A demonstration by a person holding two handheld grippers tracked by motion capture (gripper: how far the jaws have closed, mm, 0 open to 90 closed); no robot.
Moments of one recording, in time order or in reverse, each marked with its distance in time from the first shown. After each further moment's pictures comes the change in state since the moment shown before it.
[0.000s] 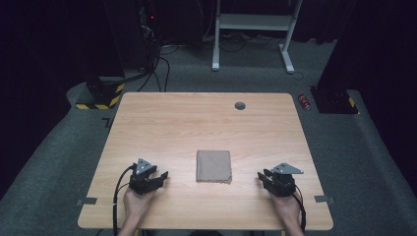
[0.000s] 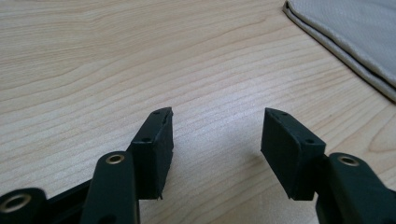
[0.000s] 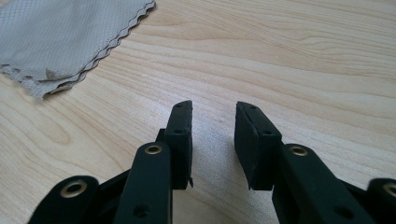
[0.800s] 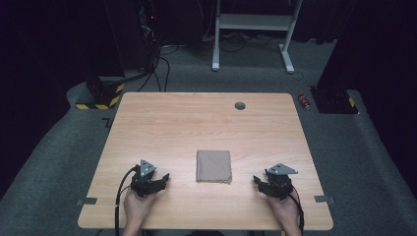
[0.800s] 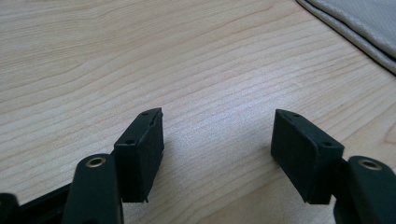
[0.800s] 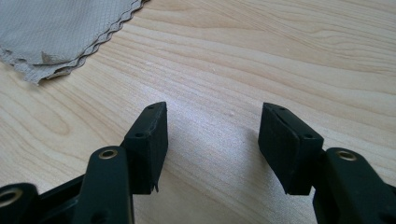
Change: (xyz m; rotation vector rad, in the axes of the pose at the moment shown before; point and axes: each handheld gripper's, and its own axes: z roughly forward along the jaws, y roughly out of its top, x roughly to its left) left arm -0.008 -0.001 0.001 0.023 0.059 0.039; right arm 0.008 0.001 0.004 0.047 -0.023 -0.043
